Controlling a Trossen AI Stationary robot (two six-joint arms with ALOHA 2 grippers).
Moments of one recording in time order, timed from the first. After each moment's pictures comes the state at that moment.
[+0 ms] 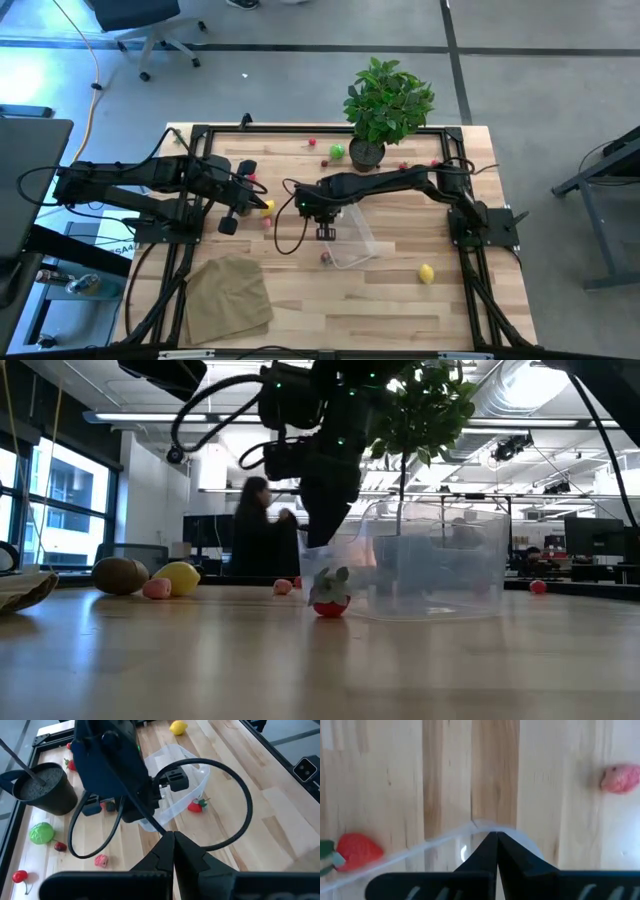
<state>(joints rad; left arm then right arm) 0.13 0.90 0.90 -0.64 0.11 0.27 -0.03 2.16 1.76 -0.89 0.00 -0.06</state>
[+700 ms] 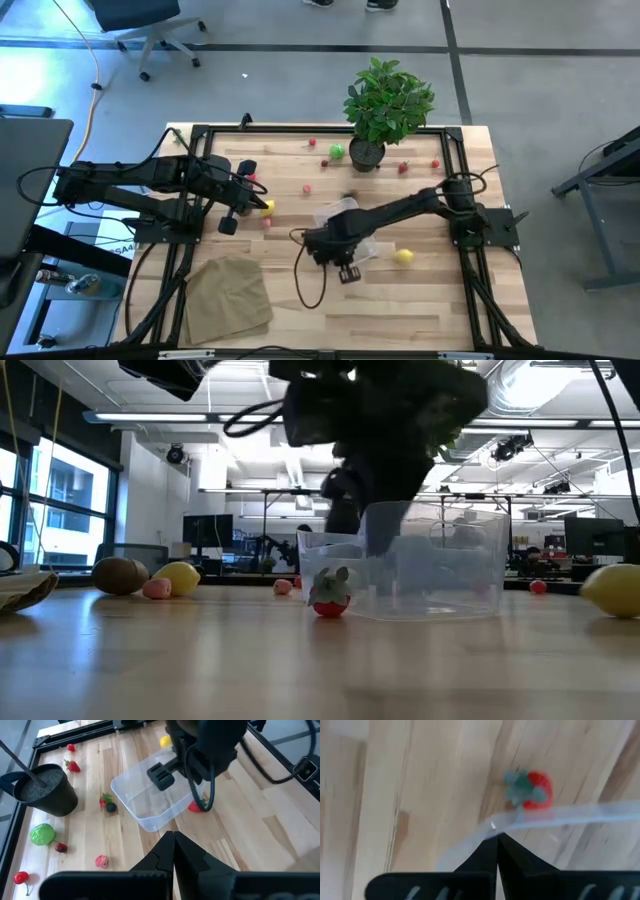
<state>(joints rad) 0.13 0.90 0.90 -0.64 0.11 0.28 0.20 2.12 1.70 -0.97 -0.18 -0.06</state>
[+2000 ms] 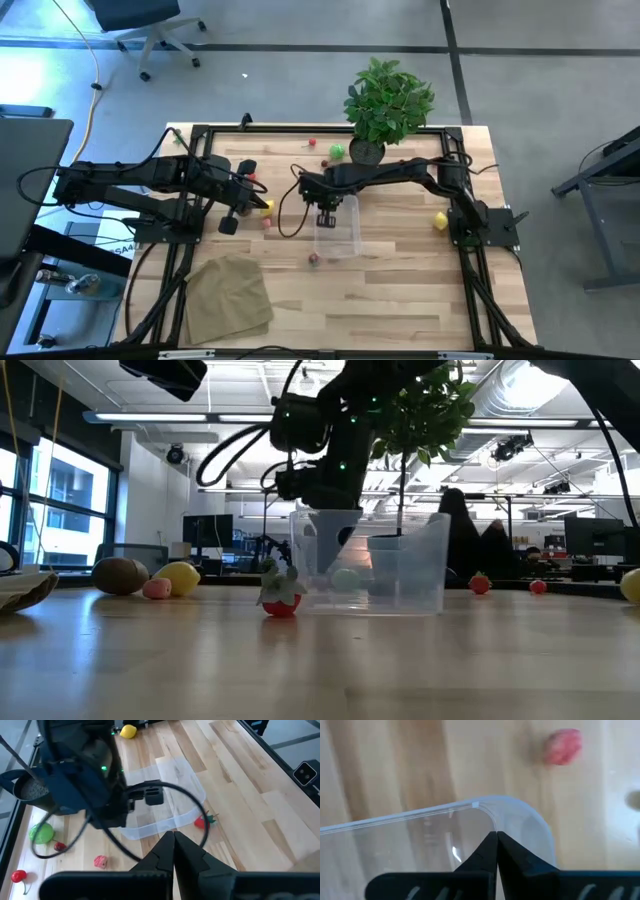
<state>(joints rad) 0.13 0.90 0.90 -0.63 0.11 0.26 -0.11 2.16 1.70 -0.84 0.07 0.00</state>
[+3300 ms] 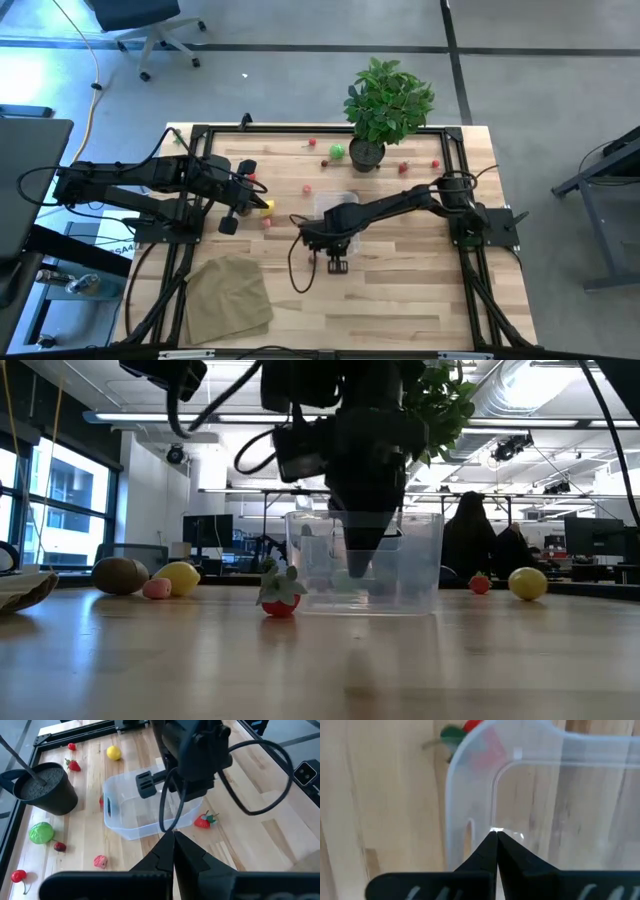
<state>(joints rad) 0.13 0.90 0.90 -0.63 0.11 0.26 0.16 2.16 1.70 -0.94 -0.14 0.13</state>
